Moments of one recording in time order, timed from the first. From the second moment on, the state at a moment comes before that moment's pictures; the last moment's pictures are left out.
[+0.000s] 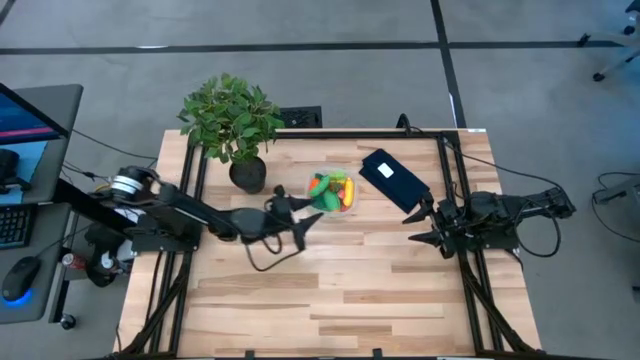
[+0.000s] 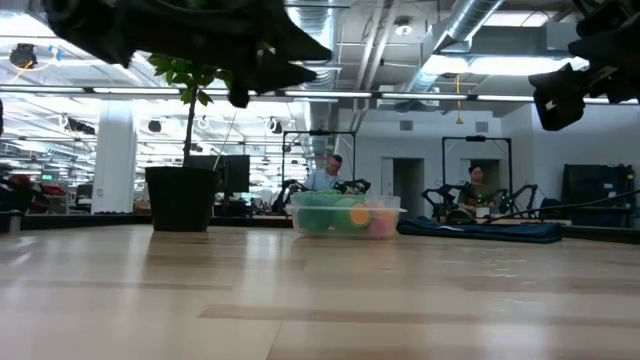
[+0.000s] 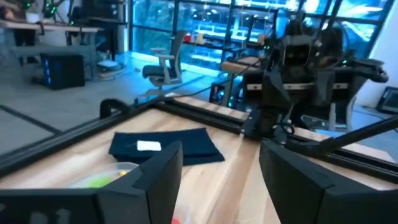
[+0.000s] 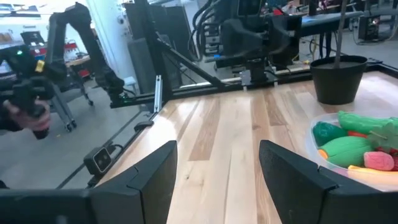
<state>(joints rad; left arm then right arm) -0.19 1.59 0.64 0.97 -0.58 -0.17 0.20 0.01 0.07 -0.13 -0.05 0.17</state>
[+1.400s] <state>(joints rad) -0.01 0.48 0.17 0.50 -0.27 -0.02 0.20 0.01 0.08 0.20 0.13 0.02</state>
